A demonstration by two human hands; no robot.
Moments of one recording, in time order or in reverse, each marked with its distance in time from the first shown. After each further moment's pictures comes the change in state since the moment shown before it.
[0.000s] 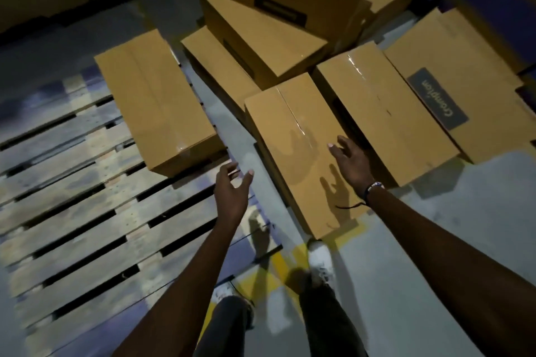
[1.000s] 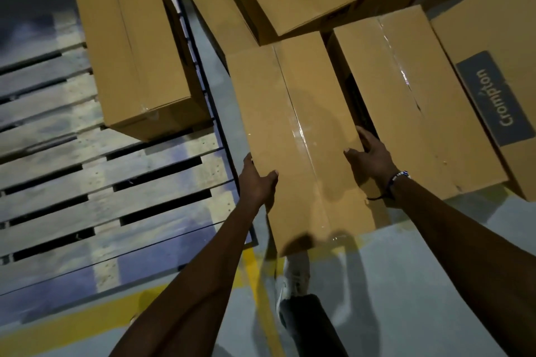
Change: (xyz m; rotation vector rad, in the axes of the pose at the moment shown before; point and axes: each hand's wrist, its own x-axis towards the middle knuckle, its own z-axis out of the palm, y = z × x) left_hand 0.030 -0.076 0.197 0.053 -0.020 -0.265; right_hand 0.147 0.130 -0.058 -0.112 -0.288 0.019
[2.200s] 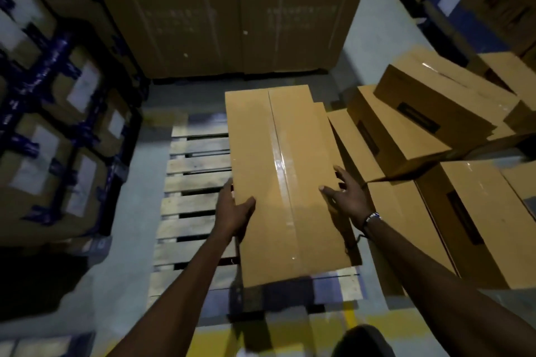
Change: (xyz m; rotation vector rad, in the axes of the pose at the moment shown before) left_hand -0.186 -0.005 -0.686 -0.220 0.257 0.219; right_hand -0.334 -0.432 0.422 -0.065 -0.068 -0.344
